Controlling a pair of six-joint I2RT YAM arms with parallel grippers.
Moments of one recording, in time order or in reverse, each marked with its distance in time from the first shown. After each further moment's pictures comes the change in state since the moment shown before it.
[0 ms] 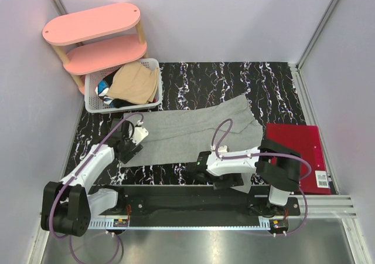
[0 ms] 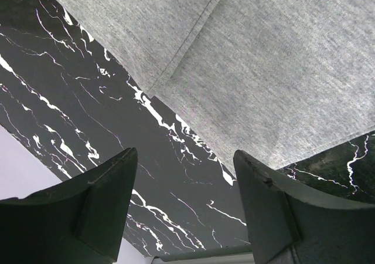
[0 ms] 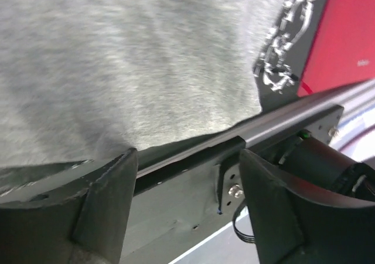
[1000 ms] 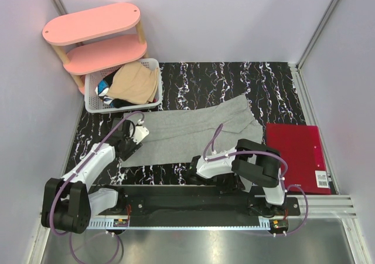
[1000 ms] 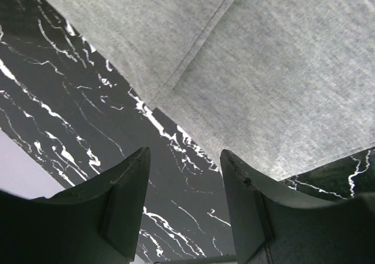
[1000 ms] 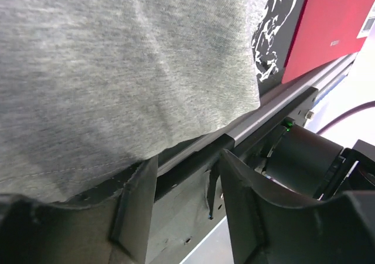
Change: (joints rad) left arm -0.011 0.034 0.000 0.042 -0.007 -0.011; right arm 0.012 0.188 0.014 -0.039 -0.019 0.030
